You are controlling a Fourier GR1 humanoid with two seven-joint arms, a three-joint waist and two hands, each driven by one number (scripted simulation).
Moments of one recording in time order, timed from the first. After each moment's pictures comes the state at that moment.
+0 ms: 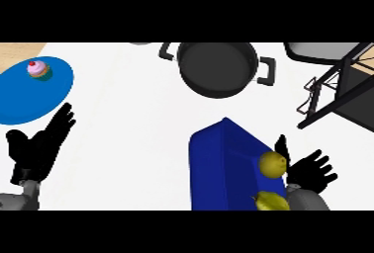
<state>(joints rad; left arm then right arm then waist) -0.06 0.51 -0.14 -1.40 0.31 0.14 0.08 -0.16 -0.13 0.10 -0.97 1.06 -0.46 1.10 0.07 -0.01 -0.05</state>
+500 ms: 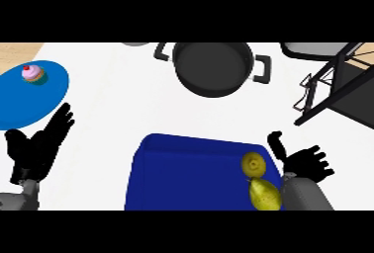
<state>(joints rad) -0.07 0.50 -0.13 -1.39 0.32 0.13 0.07 -0.25 -0.13 0.11 -0.93 1.12 -0.34 1.24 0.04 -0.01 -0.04</state>
